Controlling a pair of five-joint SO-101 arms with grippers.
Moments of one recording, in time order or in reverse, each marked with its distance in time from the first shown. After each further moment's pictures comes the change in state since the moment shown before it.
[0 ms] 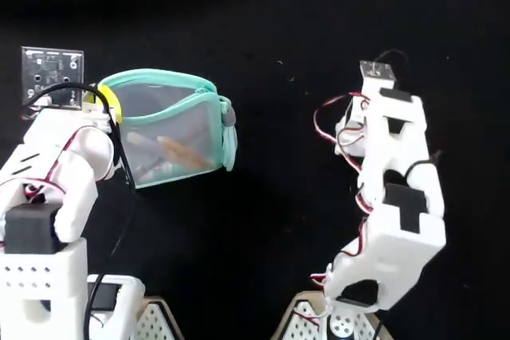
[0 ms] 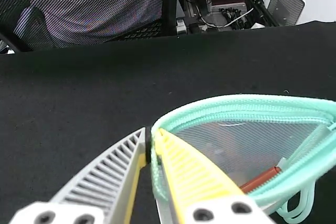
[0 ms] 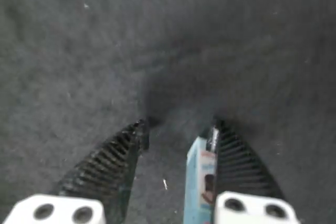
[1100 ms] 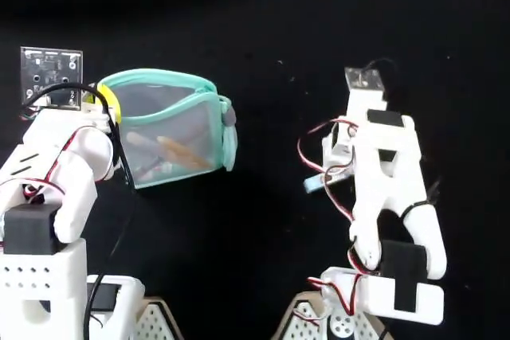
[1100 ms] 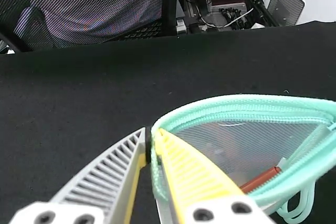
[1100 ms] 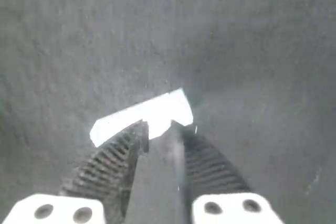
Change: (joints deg) left arm 0.0 0.0 0.0 0.0 0.0; right arm -5.3 -25.7 19.9 1.0 -1.1
